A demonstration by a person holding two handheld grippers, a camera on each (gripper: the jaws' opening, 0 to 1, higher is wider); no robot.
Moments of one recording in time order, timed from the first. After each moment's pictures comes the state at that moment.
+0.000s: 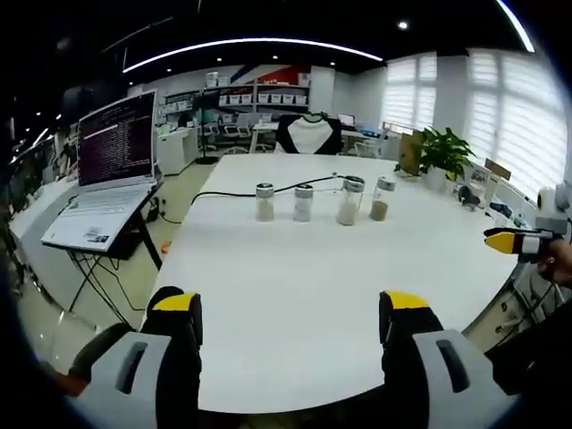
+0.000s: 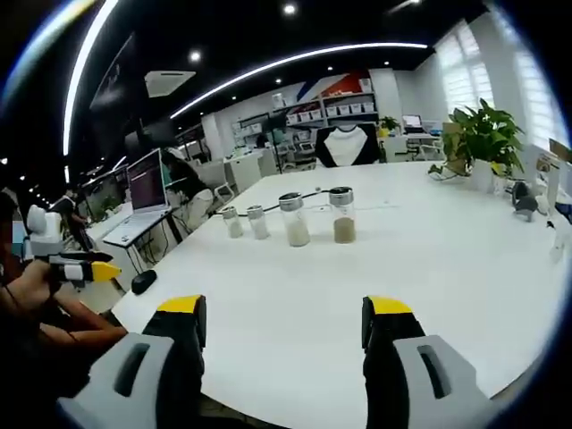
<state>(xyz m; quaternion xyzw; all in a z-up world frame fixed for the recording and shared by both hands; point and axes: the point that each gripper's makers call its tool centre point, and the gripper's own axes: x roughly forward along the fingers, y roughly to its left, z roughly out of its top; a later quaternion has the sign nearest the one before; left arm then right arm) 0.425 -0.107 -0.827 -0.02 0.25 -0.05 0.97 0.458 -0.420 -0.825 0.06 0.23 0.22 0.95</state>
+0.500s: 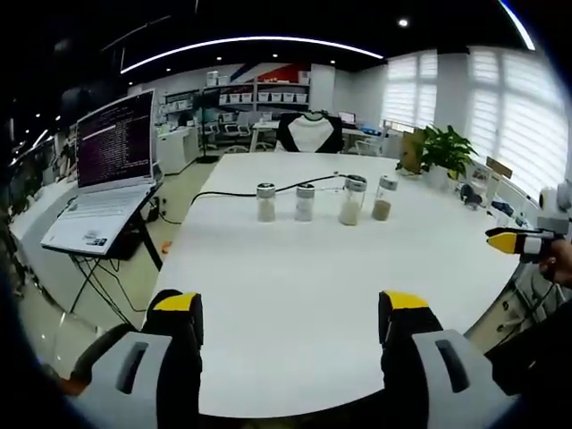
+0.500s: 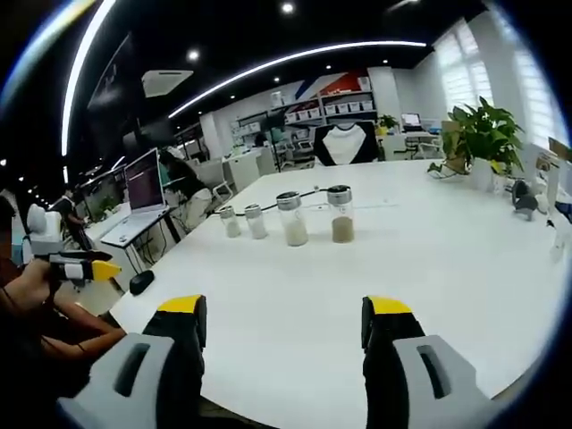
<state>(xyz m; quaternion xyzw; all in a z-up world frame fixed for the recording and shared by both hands) 0.433 -0.106 -0.827 -0.02 0.26 -0.05 0.96 0.464 -0.421 -0.827 0.06 0.23 0.22 0.95</state>
